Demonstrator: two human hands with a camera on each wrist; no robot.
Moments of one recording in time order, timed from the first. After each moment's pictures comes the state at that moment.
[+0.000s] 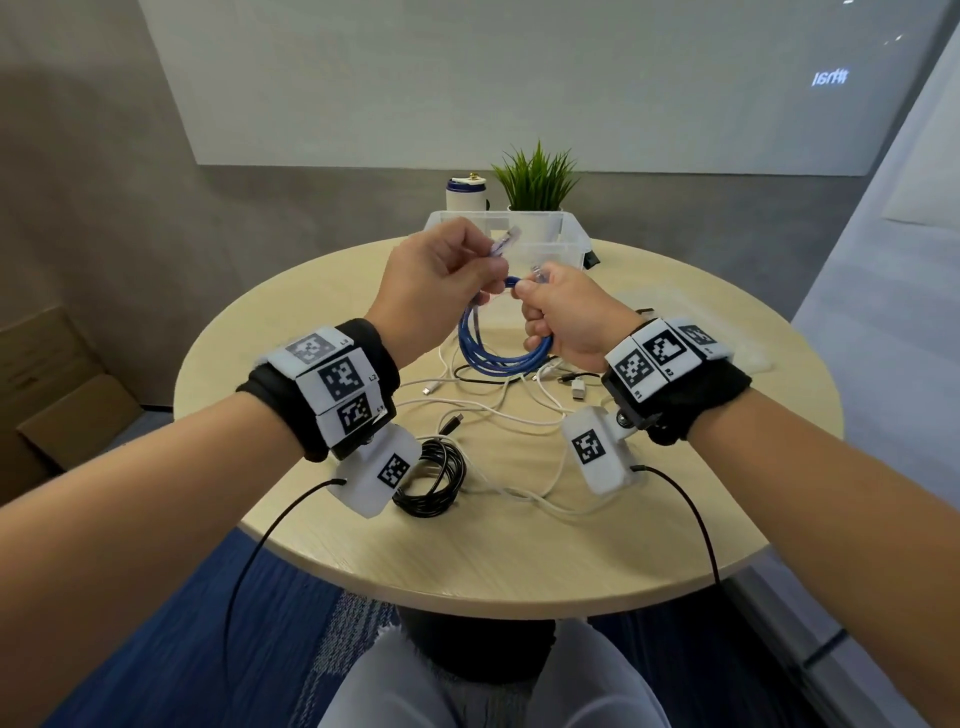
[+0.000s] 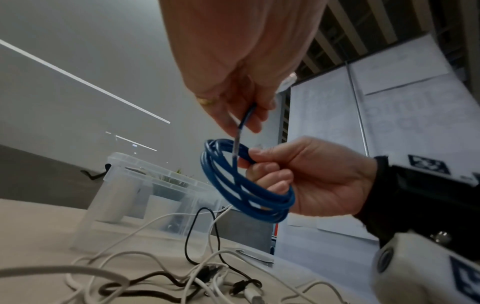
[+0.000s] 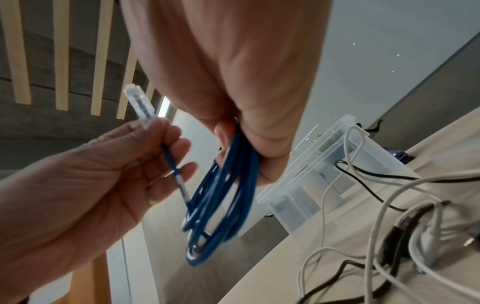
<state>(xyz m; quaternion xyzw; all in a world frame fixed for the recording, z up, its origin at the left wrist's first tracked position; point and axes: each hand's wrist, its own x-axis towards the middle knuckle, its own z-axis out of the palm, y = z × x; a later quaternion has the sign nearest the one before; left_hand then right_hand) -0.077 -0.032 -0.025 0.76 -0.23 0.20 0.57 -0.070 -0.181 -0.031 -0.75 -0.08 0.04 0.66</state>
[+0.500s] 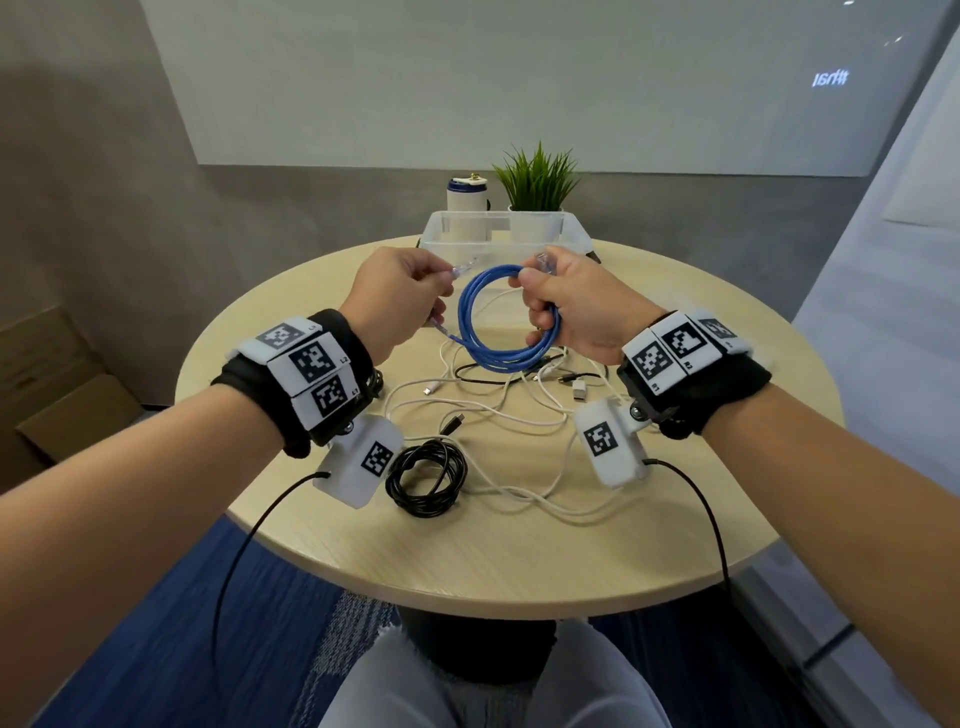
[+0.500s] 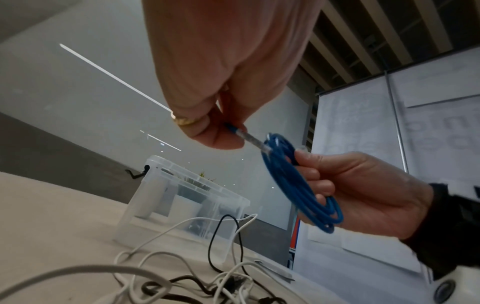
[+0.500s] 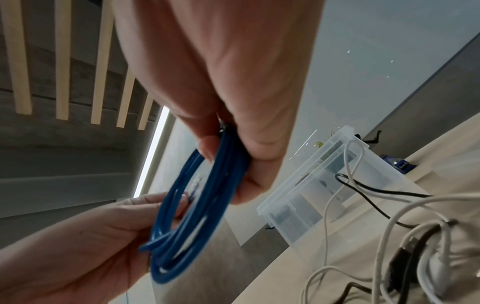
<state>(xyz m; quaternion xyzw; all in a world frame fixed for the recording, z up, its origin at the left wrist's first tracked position) -0.062 -0.010 -0.027 0.83 -0.08 0.14 0.54 -0.072 -0.192 -0.025 -0.74 -0.15 0.05 0.66</state>
